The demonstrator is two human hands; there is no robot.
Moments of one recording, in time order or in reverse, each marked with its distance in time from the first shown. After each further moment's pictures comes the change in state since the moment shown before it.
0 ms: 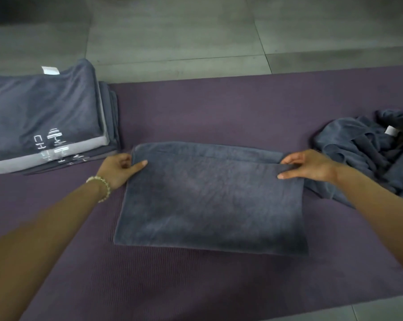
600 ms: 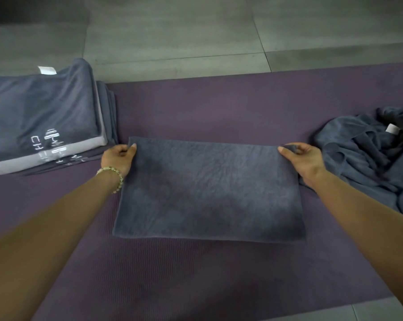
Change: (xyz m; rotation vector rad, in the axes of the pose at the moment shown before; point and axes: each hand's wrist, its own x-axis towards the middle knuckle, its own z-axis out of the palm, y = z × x) left_hand 0.012 0.021 0.015 -0.013 0.335 -0.143; right_hand 0.027 0.000 0.036 0.539 0.647 0.041
